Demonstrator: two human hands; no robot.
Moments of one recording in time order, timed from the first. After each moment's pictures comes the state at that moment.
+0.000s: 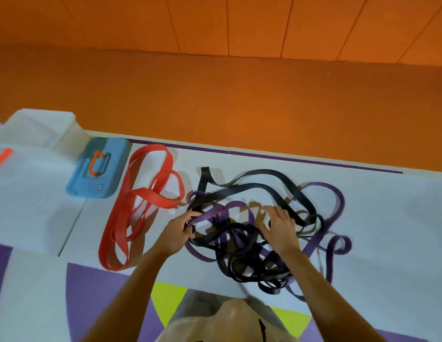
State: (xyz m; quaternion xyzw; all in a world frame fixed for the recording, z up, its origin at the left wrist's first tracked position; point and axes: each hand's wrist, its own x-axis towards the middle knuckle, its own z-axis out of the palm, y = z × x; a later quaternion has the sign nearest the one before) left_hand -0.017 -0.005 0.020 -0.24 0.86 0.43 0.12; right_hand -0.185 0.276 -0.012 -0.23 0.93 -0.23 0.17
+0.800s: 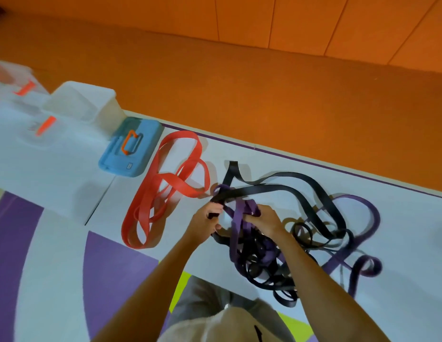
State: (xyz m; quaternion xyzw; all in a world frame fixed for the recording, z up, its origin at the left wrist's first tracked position) left_hand -0.023 0.014 0.011 -0.38 0.74 0.55 0.04; right_hand -0.180 0.173 -0.011 -0.20 0.80 -0.37 0.43
